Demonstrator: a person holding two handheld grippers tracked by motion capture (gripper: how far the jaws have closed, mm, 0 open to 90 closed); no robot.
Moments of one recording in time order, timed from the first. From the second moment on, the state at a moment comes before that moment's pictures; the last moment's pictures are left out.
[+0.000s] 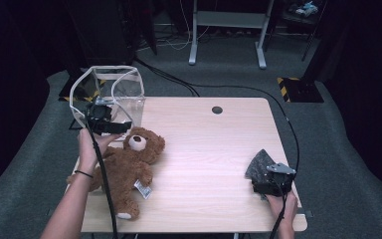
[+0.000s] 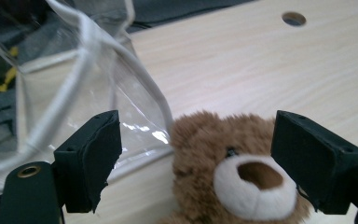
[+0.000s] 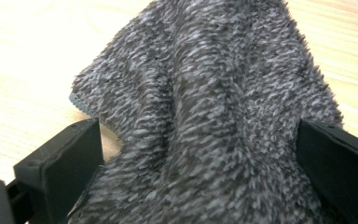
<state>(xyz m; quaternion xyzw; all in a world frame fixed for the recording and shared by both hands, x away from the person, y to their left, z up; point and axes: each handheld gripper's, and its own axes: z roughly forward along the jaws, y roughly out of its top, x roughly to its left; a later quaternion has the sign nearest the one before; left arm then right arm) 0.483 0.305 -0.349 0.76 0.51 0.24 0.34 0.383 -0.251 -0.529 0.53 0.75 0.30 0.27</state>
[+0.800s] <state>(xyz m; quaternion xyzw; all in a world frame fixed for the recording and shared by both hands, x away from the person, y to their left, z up) 0.560 0.313 -0.336 0.73 0.55 0.27 0.31 0.383 -0.251 -0.529 0.53 0.75 0.31 0.27</state>
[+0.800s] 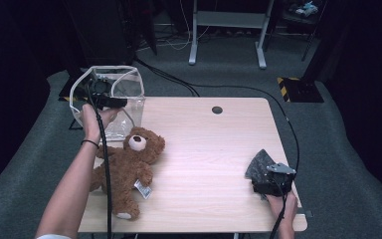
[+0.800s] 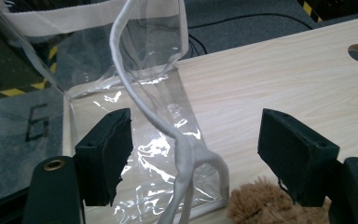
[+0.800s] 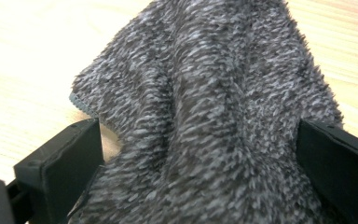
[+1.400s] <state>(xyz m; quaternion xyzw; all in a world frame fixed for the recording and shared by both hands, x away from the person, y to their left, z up) 0.583 0.319 -0.353 0.74 0.55 0.25 0.30 0.383 -0.251 -0.529 0.53 0.75 0.31 0.27</state>
